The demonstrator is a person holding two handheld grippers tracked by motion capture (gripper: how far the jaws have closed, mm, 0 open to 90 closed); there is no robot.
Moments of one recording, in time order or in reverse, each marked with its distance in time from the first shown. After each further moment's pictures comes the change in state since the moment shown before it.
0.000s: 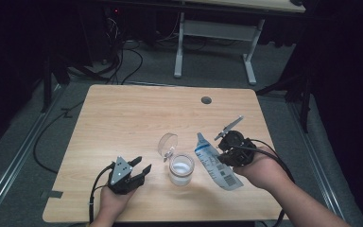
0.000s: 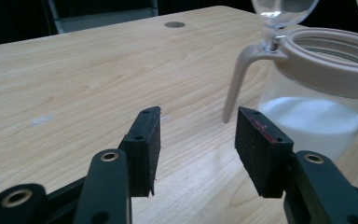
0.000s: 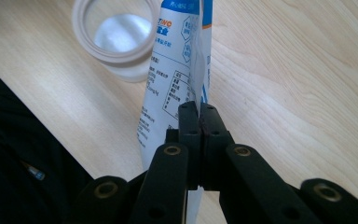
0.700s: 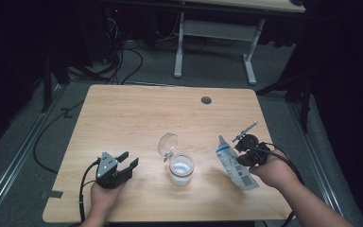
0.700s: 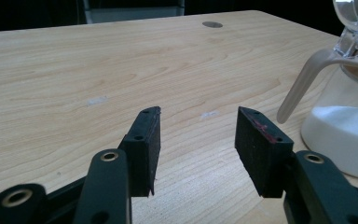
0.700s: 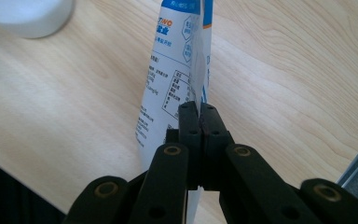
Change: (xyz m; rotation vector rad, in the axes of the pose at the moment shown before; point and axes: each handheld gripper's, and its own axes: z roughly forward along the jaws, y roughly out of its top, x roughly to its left) left arm 0.034 -0.007 -0.008 -0.004 0.073 -0.090; right arm -0.053 -0.041 0.043 0.091 -0.085 0.095
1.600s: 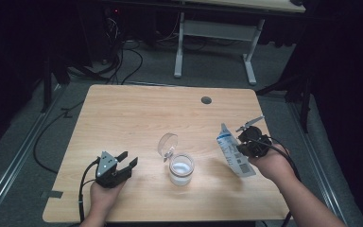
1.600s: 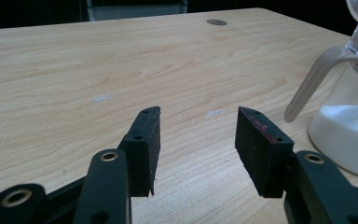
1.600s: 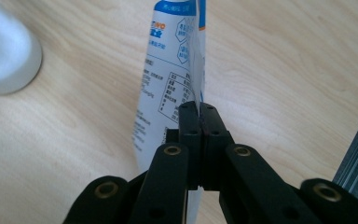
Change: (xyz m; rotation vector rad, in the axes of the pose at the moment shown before) left arm 0.004 0.000 0.002 0.007 0.008 -0.004; right arm -0.019 0.008 0.002 -0.151 -0.059 0.071
